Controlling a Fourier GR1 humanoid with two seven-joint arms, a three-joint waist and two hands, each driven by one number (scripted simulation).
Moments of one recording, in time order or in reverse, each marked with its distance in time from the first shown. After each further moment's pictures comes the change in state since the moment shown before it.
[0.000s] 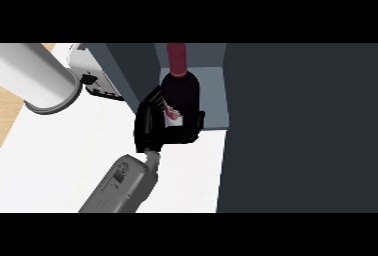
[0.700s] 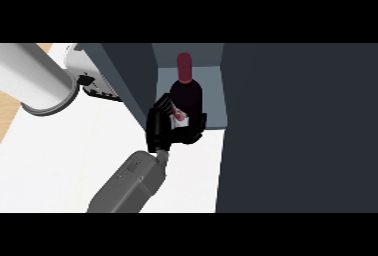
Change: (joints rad) left arm -0.093 0.000 -0.078 0.327 0.274 0.003 -0.279; right arm -0.002 0.008 -0.033 0.002 -0.013 0.037 0.004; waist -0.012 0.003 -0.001
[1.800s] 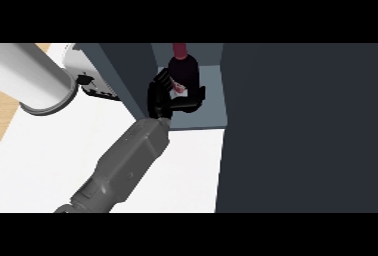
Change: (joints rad) left arm -0.329 0.002 0.065 0.409 0.239 -0.061 -0.045; right arm -0.010 0.022 -0.034 0.005 -0.012 0.028 0.016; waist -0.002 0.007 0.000
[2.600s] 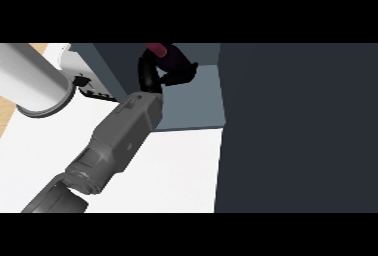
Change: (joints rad) left arm -0.253 0.037 0.048 0.306 -0.109 0.122 -0.016; right arm 0.020 0.034 0.029 0.010 0.003 0.025 -0.025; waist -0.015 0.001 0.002
